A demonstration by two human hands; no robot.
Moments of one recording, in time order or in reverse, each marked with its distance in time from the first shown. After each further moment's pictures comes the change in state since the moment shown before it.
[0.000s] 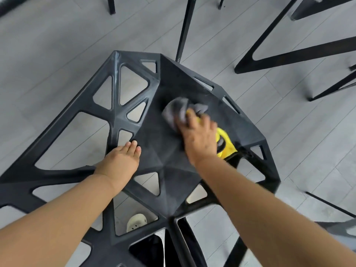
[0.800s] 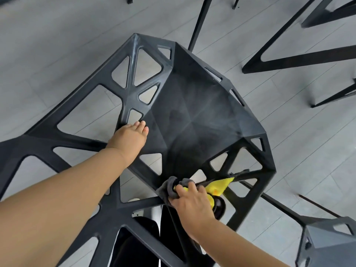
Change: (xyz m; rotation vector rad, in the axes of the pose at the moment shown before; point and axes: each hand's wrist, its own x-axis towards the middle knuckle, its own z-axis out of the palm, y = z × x) left_hand -0.004 0.005 -0.002 -0.017 -0.078 -0.103; right_hand -0.178 -0.043 -0.019 0.058 -0.563 -0.412
